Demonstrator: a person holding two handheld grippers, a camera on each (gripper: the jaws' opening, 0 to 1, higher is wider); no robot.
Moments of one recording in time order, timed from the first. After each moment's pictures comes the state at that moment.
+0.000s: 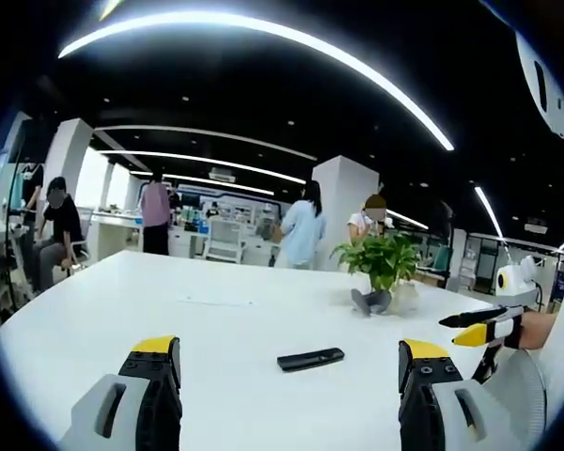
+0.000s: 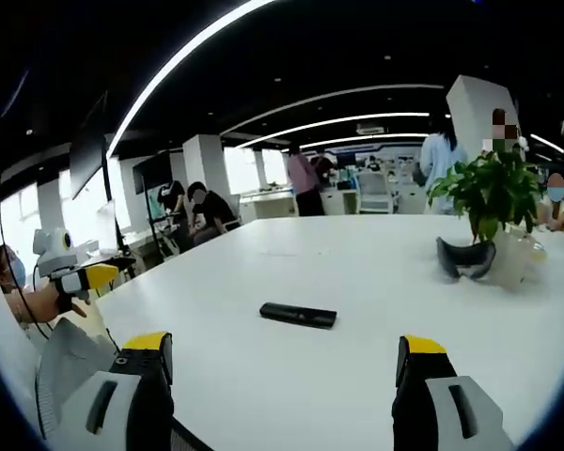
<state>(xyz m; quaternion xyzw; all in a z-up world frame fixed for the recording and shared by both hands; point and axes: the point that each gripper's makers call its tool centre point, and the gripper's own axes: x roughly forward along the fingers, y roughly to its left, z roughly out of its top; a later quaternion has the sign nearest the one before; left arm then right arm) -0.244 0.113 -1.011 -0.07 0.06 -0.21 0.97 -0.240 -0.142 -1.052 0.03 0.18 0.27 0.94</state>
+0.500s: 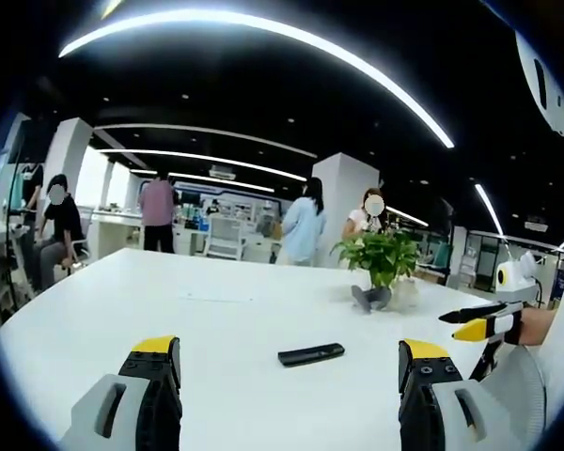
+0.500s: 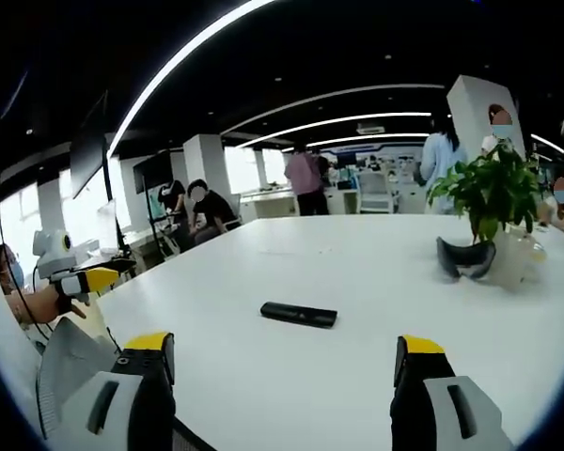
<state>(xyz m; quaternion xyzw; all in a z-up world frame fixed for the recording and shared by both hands) -0.246 0.118 -1.015 -0.07 0.07 -0.21 0.97 -0.238 -0.141 -1.051 0.03 0.18 0.27 0.94</state>
